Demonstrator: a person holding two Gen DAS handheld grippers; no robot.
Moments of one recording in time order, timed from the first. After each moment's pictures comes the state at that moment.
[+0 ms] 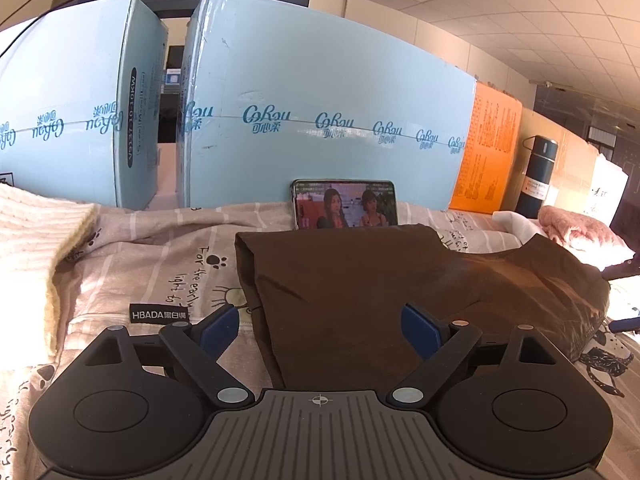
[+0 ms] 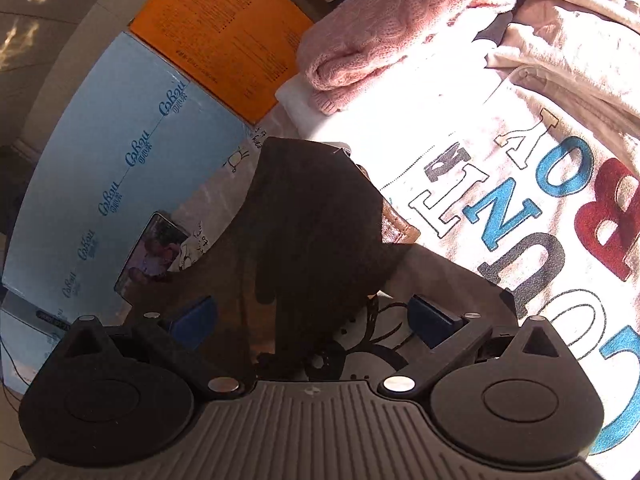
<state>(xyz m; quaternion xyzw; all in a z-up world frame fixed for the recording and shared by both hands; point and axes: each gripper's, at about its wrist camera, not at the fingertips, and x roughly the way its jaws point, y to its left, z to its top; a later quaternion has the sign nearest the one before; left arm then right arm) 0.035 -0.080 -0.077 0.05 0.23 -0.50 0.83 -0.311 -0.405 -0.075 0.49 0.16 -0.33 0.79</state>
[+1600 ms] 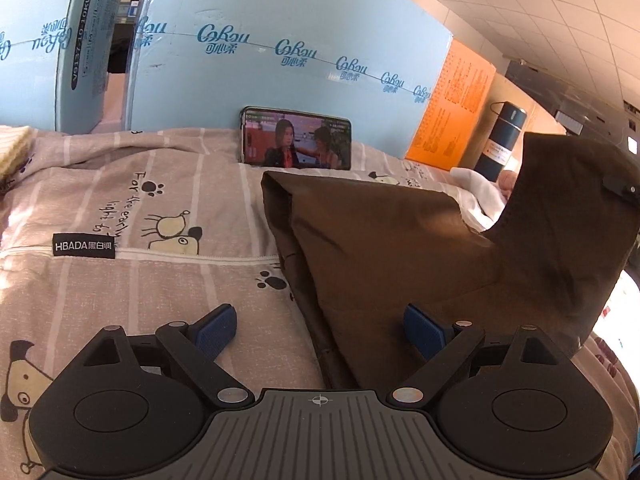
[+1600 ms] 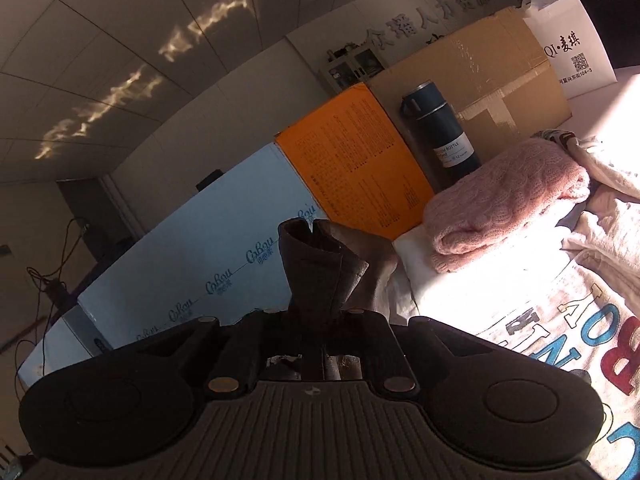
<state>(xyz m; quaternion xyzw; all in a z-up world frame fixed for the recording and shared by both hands) 0.036 -0.100 -0.098 0.06 0.32 -0.56 0.77 -0.304 -0.351 0.001 0.29 0.00 -0.31 0.91</state>
